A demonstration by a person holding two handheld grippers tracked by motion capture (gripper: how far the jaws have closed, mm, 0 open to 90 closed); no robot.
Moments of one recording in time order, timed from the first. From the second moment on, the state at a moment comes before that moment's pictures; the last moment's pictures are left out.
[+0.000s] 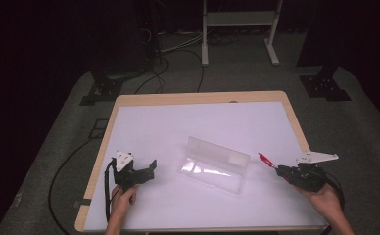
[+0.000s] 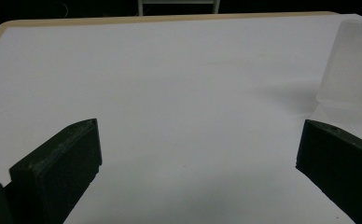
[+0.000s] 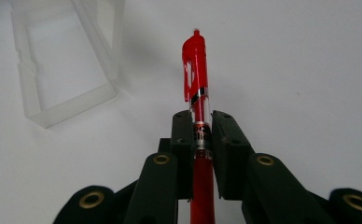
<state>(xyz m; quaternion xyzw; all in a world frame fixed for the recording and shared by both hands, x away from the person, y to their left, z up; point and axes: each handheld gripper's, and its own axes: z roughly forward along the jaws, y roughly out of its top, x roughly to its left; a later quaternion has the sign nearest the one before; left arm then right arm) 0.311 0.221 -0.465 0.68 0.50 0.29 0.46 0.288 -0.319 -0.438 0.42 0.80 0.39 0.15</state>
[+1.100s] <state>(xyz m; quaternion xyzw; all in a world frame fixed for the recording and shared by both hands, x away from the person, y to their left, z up) 0.311 0.220 -0.465 0.68 0.50 0.29 0.45 0.239 -0.297 -0.391 0.35 0.82 0.42 0.18</state>
